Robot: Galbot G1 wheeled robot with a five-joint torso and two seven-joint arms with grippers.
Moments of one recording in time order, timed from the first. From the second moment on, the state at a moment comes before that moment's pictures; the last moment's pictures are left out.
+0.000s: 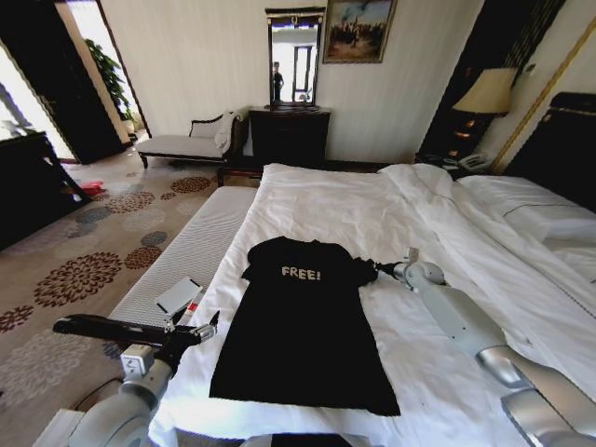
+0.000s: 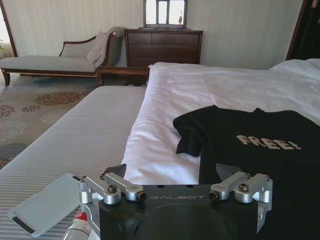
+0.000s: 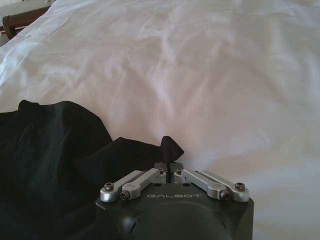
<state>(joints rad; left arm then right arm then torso) 1.87 -0.82 -0.65 -2.38 -0.73 0.22 -0.33 -0.50 0.87 0.05 1.05 1.03 -0.57 -0.01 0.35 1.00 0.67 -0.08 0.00</state>
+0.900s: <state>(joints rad) 1.87 -0.83 -0.62 -2.38 -0.72 0.22 -0.33 -0.65 0.81 0.19 1.32 1.07 -0.56 0.03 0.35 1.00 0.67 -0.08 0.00</state>
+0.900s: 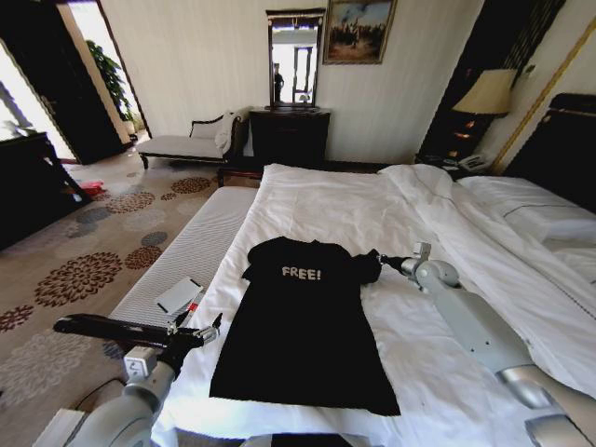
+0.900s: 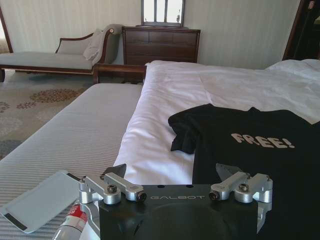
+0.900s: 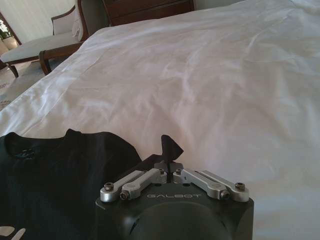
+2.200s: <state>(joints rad) 1.92 -0.85 -0.67 -2.40 -0.72 0.21 -0.33 -0.65 0.83 -0.12 1.56 0.90 -0.53 0.03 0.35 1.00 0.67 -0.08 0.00</state>
